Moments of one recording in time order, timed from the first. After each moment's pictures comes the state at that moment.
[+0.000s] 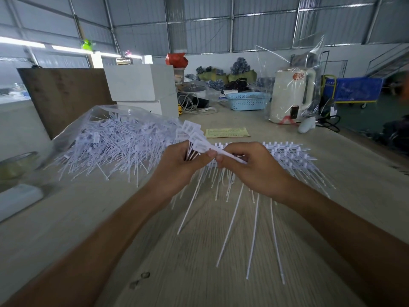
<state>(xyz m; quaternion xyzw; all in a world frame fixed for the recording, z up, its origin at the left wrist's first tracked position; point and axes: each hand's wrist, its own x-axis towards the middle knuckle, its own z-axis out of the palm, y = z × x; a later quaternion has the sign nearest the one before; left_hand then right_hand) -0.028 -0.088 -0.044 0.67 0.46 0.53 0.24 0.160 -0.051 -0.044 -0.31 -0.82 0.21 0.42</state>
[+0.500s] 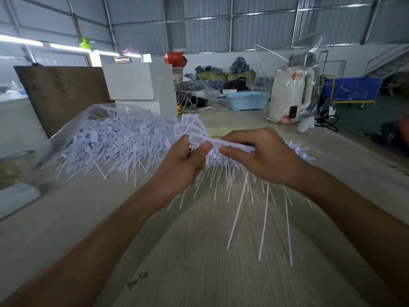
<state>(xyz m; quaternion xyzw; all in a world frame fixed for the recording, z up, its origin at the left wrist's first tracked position) -0.017 -0.095 -0.036 0.66 0.45 0.52 0.30 0.178 -0.052 -0.013 -0.27 -0.89 0.04 0.37</state>
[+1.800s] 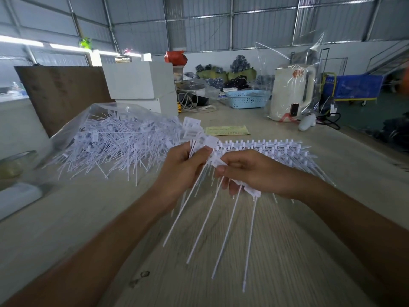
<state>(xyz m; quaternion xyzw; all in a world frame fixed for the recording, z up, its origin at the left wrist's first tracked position) -0.019 -0.088 -0.055 0.62 0.46 0.56 0.30 0.171 -0.051 -0.043 -0.31 -0.82 0.40 0.27</state>
